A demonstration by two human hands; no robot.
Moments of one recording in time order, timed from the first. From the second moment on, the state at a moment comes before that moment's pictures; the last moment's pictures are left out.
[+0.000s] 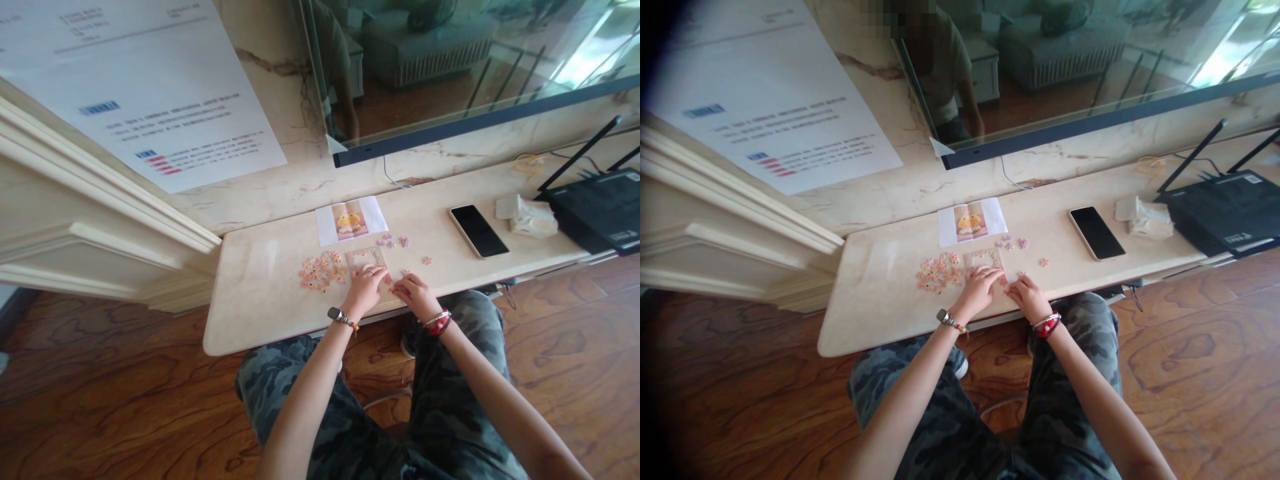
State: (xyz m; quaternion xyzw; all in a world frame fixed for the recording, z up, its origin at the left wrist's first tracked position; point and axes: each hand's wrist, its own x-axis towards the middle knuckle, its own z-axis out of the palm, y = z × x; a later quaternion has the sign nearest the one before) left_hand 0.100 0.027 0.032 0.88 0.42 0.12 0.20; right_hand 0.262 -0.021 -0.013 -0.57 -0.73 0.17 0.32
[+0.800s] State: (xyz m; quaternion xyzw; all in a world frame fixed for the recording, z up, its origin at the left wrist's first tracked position) left_hand 0.032 -0.036 0.018 0.79 0.56 0.22 0.11; right_hand 0.204 -0.010 -0.003 -0.56 -0.77 0.14 0.27
